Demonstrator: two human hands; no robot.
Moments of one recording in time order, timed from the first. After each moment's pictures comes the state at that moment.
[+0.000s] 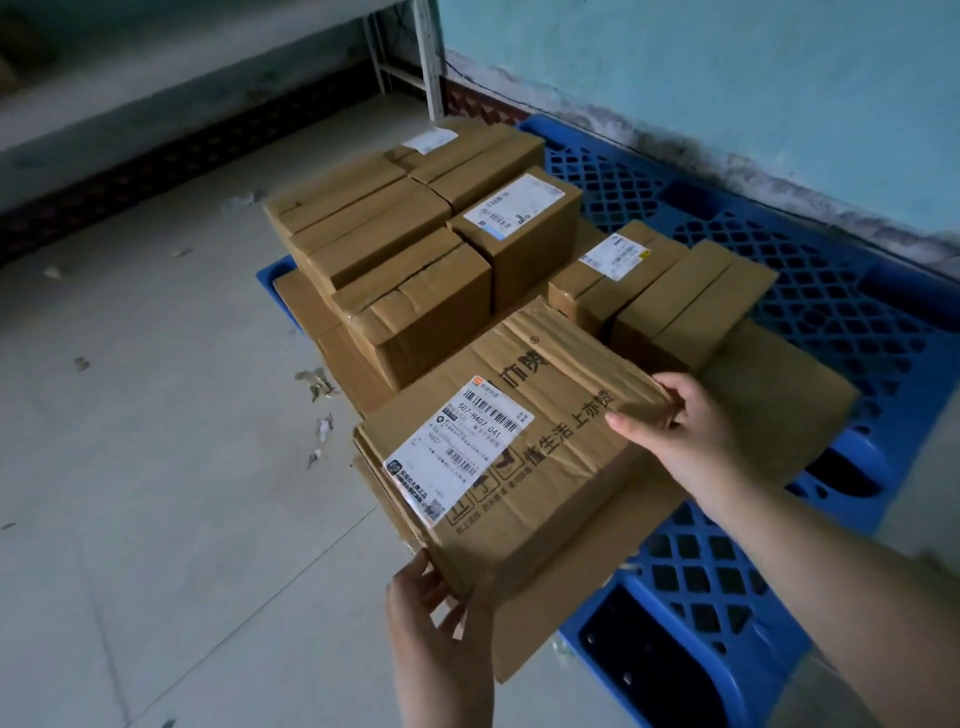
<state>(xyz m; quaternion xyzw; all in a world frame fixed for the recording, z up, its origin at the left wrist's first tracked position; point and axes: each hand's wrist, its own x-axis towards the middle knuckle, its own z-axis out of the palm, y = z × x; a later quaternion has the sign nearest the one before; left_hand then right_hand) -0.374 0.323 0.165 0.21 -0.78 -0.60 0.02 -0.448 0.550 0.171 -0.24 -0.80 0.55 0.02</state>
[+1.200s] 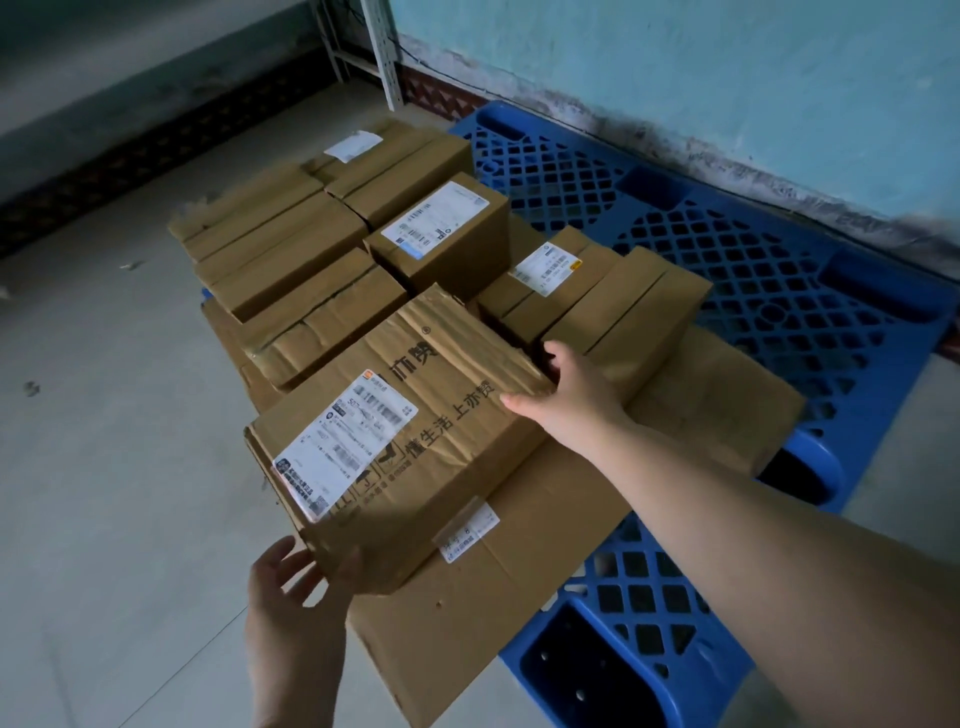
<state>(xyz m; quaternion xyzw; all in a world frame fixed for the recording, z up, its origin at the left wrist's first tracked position) -0.445 0.338 0.184 0.29 -0.79 -0.54 0.00 -0.528 0.581 0.199 -0.20 -0.84 0.49 -0.09</state>
